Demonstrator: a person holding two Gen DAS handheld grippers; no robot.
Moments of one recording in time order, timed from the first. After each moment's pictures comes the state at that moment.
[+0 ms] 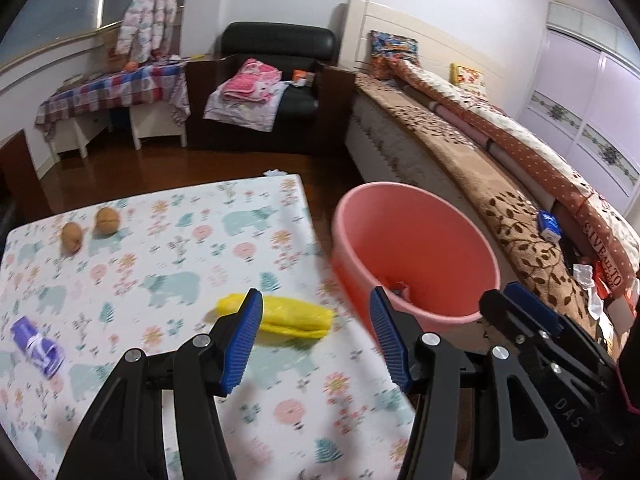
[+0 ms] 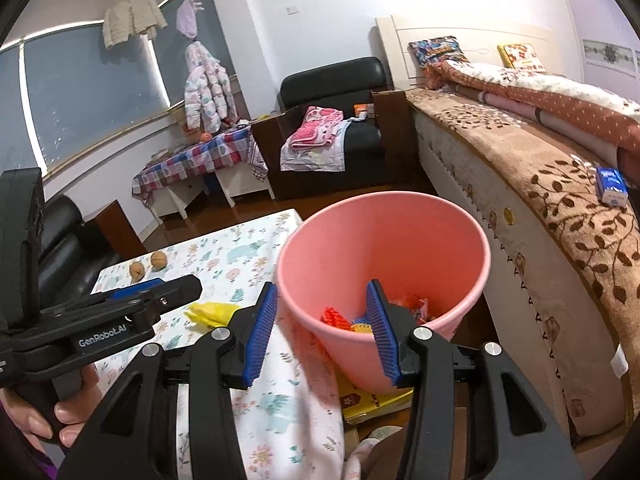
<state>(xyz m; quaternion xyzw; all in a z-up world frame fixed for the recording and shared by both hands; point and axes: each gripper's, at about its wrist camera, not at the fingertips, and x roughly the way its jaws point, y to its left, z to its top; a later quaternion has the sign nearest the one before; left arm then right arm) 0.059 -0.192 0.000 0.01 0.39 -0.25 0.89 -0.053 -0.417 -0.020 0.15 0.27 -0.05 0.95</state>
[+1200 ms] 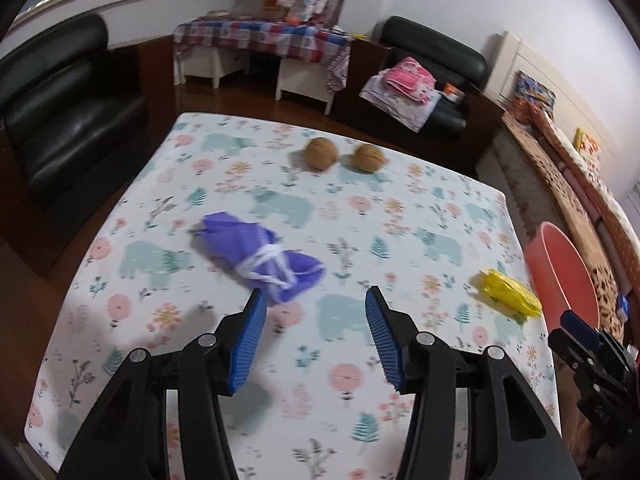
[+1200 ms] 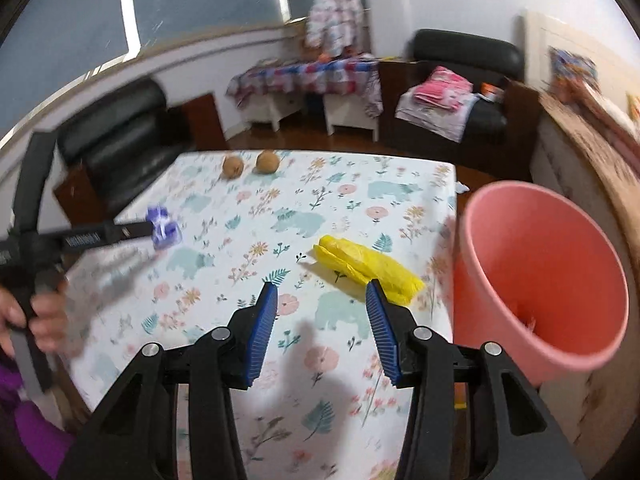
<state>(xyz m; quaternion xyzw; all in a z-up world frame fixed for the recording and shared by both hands) 0.061 0.028 -0.034 -0.10 0.43 -0.04 0.90 0.009 -0.300 -0.040 0.00 0.36 0.14 0.92</state>
